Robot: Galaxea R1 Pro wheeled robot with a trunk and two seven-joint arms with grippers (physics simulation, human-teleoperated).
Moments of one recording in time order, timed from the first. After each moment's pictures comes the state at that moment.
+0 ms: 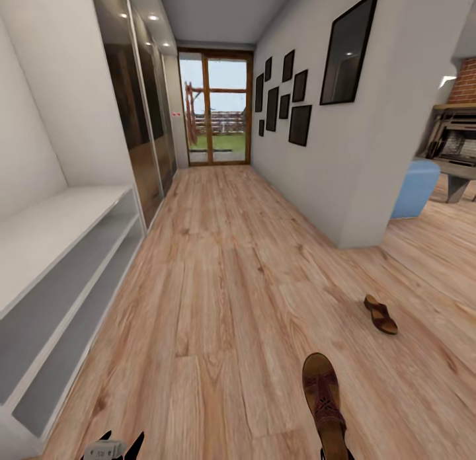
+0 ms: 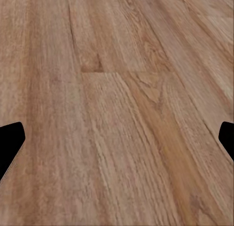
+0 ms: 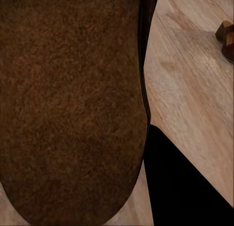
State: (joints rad) left arm -0.04 0.11 0.25 -0.72 0.14 -0.37 -0.49; right arm 0.04 -0.06 0.20 -0.74 0.04 -0.49 -0.32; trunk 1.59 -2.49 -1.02
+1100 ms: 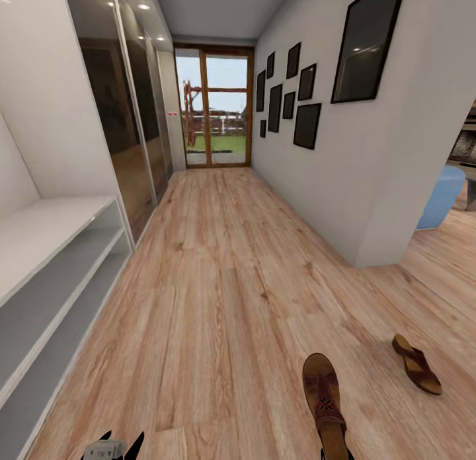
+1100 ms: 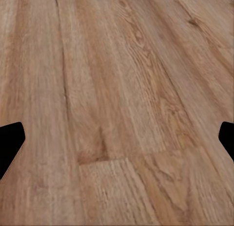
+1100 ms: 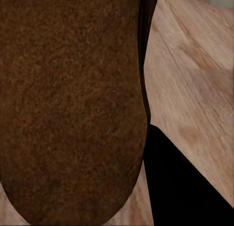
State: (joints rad) left arm -0.04 0.11 0.25 -0.72 0.14 -0.37 -0.49; right arm 0.04 -0.06 0.20 -0.74 0.04 -0.49 -0.32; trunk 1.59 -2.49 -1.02
